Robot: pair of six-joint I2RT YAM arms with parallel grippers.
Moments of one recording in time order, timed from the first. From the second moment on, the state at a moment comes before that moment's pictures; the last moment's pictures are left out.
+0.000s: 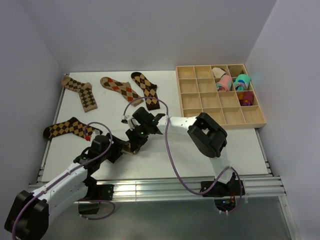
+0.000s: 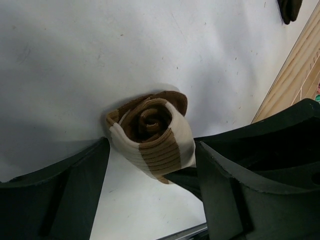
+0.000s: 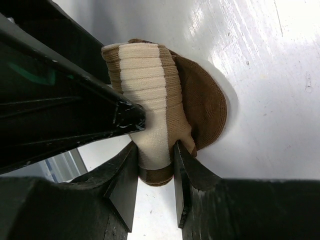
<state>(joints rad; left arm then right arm) -0.47 0.80 0.20 -0.14 -0.05 -1.33 0.92 2.05 1.37 -0.30 -0.52 0.14</state>
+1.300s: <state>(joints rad) -0.48 1.15 0.32 0.06 -0.07 -1.24 0.75 2.15 1.33 -0.17 -0.87 0.37</state>
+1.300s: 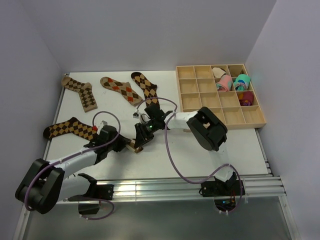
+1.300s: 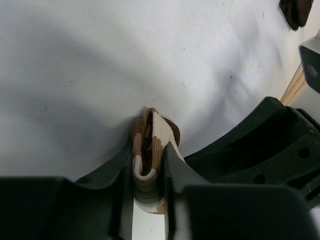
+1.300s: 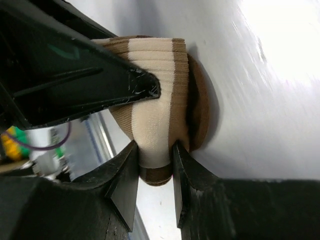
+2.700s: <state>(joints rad) -0.47 1.48 0.69 -0.17 0.11 -1.01 1.22 1.94 1.03 0.23 0.51 -0.07</state>
